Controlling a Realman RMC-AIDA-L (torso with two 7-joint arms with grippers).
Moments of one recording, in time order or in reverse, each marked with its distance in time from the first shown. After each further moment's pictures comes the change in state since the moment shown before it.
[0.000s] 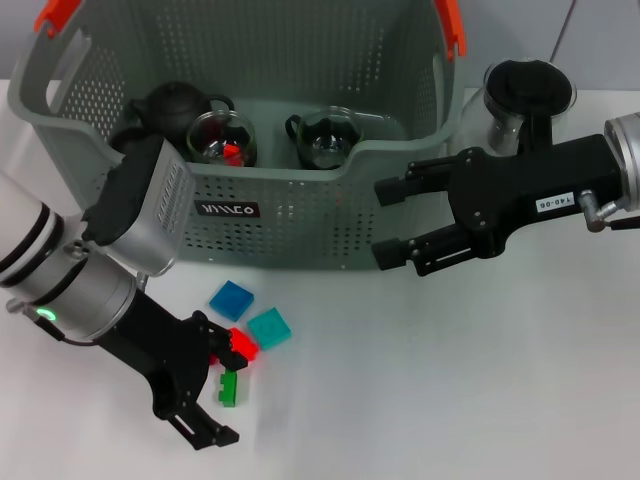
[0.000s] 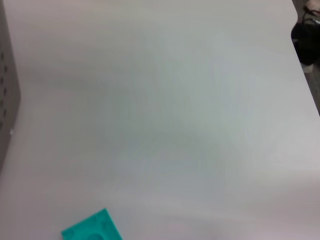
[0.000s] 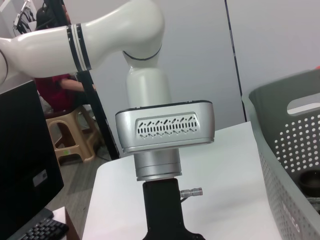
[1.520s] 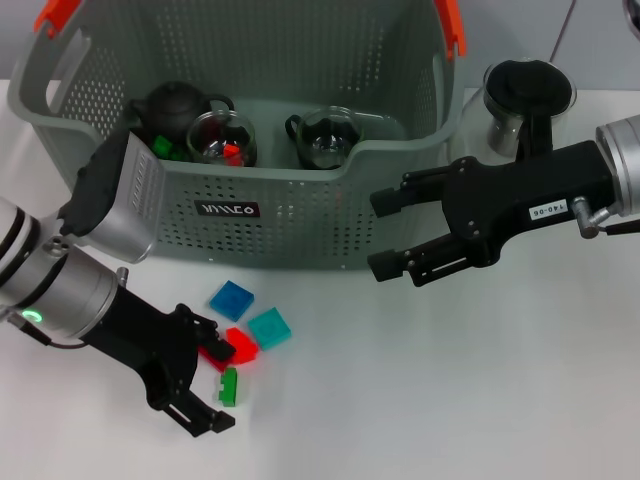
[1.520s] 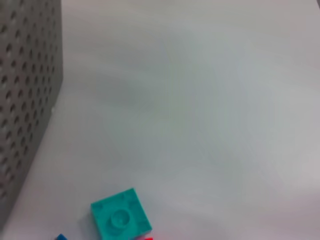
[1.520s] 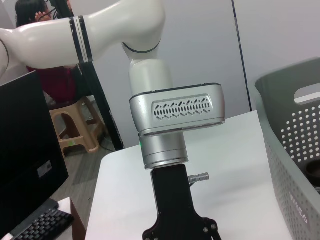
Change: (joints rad) left arm 0.025 0.023 -0.042 0.037 -0.035 -0.043 -0.033; right arm 0.010 0.006 -0.010 0.000 -0.024 0.000 0.012
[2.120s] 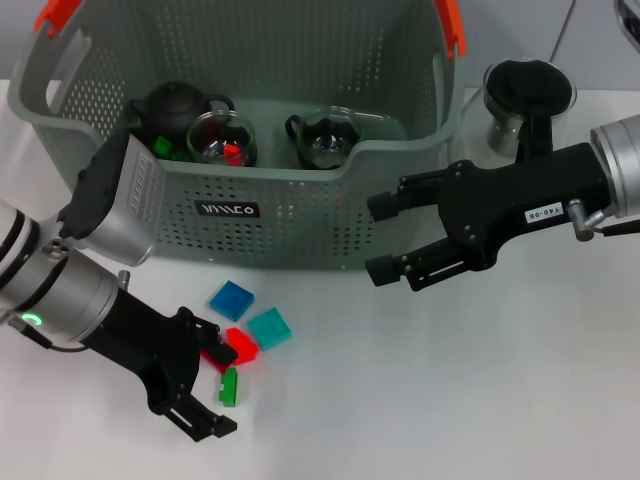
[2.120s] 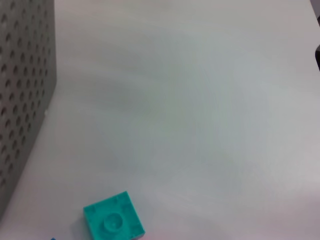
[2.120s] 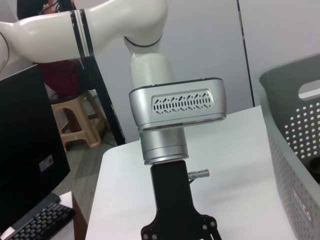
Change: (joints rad) left arm 0.007 -0.005 -0.001 -0.011 -0.004 0.014 0.004; right arm 0.004 0.001 -0.018 0.000 -0.001 0.006 0.000
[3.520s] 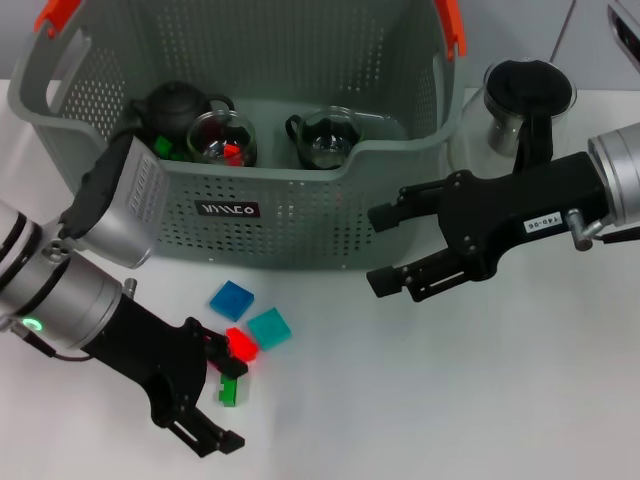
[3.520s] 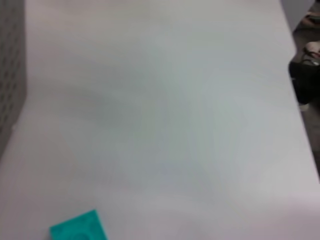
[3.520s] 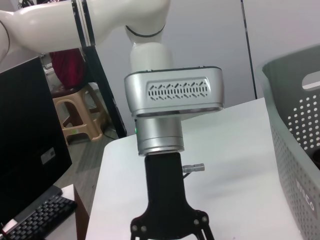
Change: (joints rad) left arm -0.005 0.002 0.000 0.008 -0.024 0.054 -0.003; right arm -0.002 0.001 -0.008 0.009 -0.015 0.003 -0.011
